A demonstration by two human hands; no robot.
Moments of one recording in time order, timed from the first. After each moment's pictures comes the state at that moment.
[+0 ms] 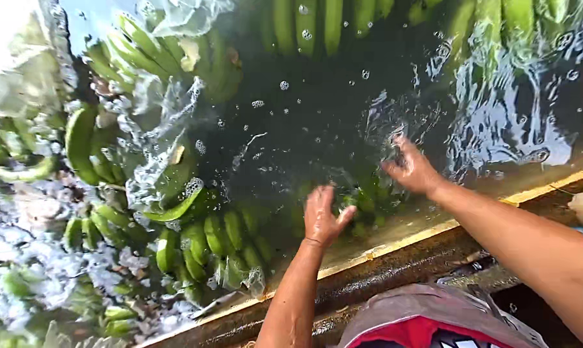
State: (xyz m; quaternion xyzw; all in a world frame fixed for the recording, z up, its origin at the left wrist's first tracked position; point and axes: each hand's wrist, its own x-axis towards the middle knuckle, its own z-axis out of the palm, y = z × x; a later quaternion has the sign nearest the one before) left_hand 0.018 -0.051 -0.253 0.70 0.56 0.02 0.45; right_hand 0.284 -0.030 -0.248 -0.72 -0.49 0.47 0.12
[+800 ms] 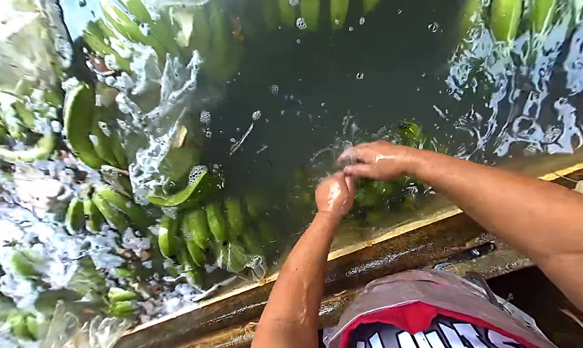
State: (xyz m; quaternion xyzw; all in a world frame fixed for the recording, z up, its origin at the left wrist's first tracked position) left_hand 0.062 -0.025 -0.221 0.63 0.58 -0.12 0.50; right_hand 0.226 0.023 -0.210 -0.50 -0.64 0.58 -0.07
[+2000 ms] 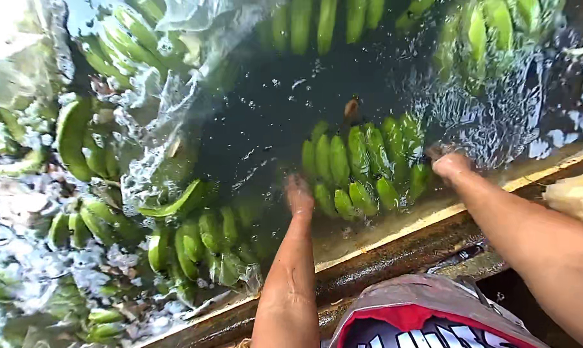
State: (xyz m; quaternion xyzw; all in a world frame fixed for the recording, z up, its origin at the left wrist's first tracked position) left_hand 0.022 -0.008 -0.262 0.47 0.76 -0.03 0.45; right_hand 0.347 -0.049 -0.245 -0.87 -0.27 0.40 -0.12
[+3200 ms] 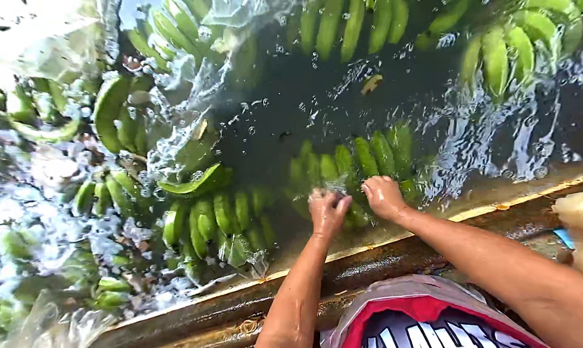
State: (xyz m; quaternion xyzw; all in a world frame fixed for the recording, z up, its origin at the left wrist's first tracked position) left_hand 0.017 -0.076 -0.253 0.56 0.64 0.12 0.51; right_hand 0.194 -0.054 -0.217 -0.68 -0.55 0.47 -0.12
